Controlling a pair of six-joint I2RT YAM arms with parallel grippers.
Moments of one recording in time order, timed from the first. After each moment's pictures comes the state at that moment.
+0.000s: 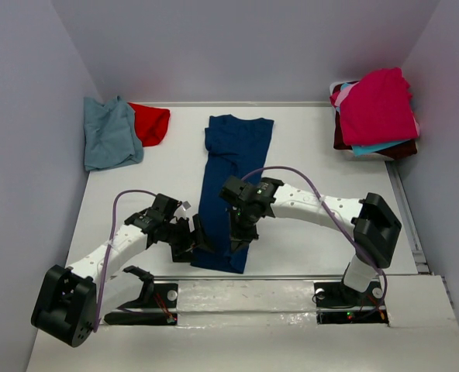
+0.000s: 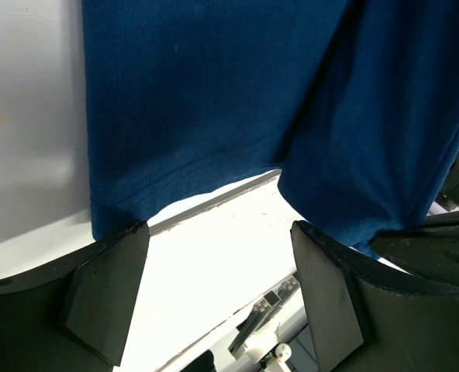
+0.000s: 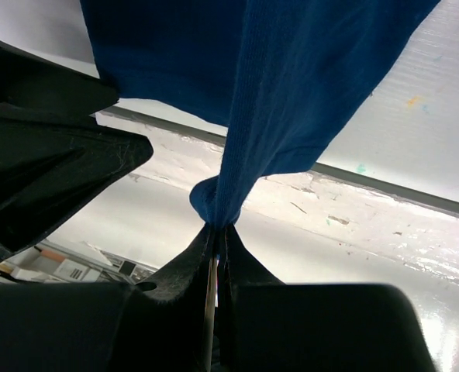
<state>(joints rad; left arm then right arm) -0.44 1.02 0.44 -0.59 0.57 -0.79 1.04 1.72 1.35 -0.92 -0.28 1.05</state>
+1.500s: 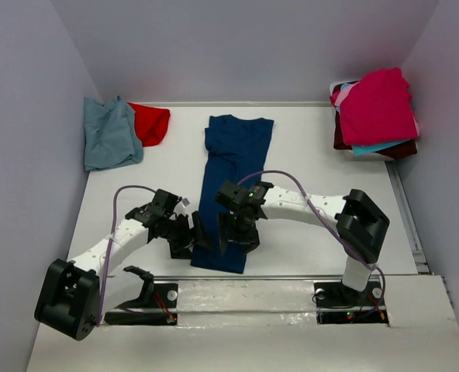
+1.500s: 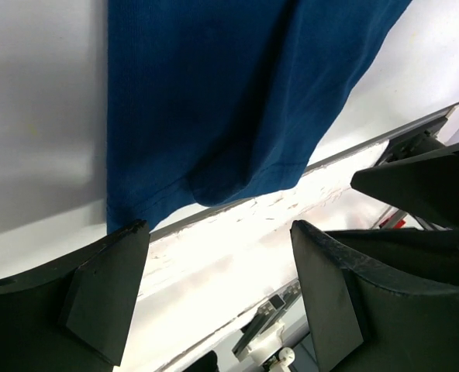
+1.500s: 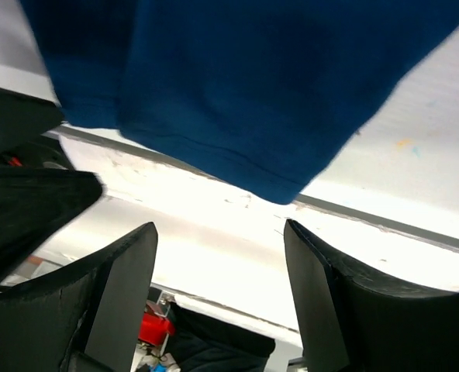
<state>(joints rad) -0.41 1.07 0.49 -0.63 0.54 -0.74 1.04 1.81 1.34 -0.88 -0.27 1.00</state>
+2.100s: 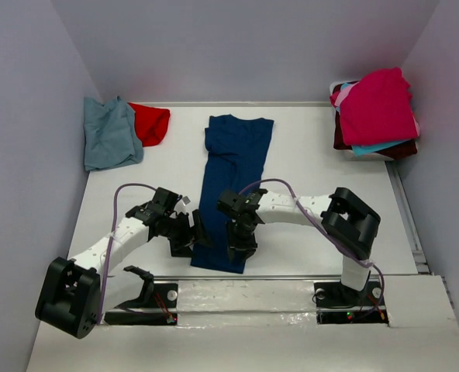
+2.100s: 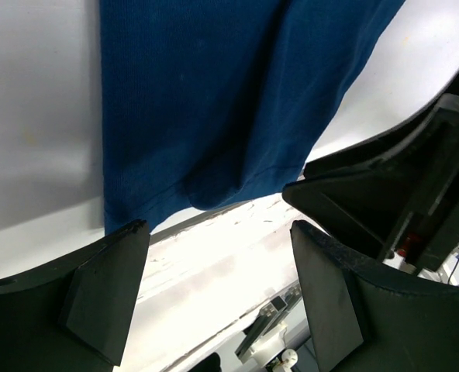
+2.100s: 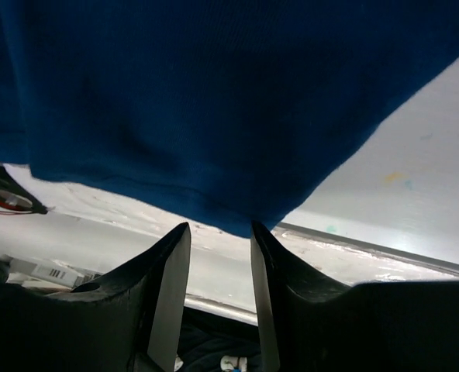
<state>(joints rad) -0.41 1.09 0.51 -0.62 0.54 -0.73 1.04 1.86 1.25 -0.81 -0.30 1.02</state>
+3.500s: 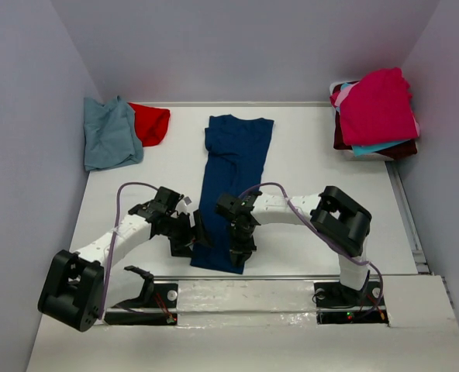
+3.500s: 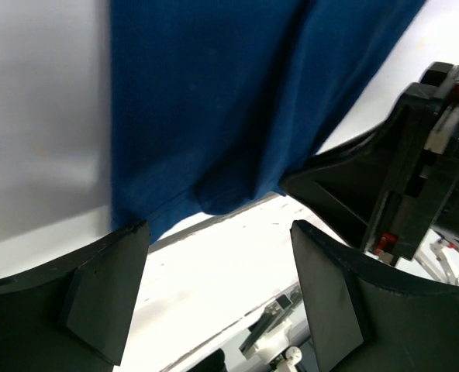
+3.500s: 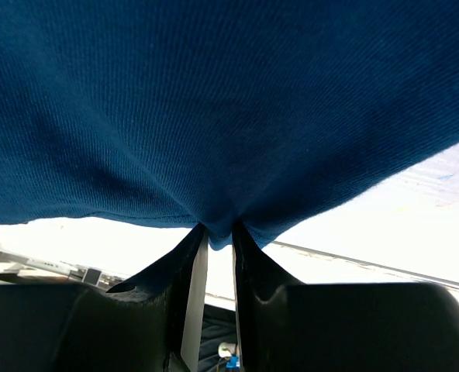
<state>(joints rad) -0.41 1.13 0.51 -0.61 0.54 -0.71 1.04 1.93 1.25 -0.80 -0.34 1.00</state>
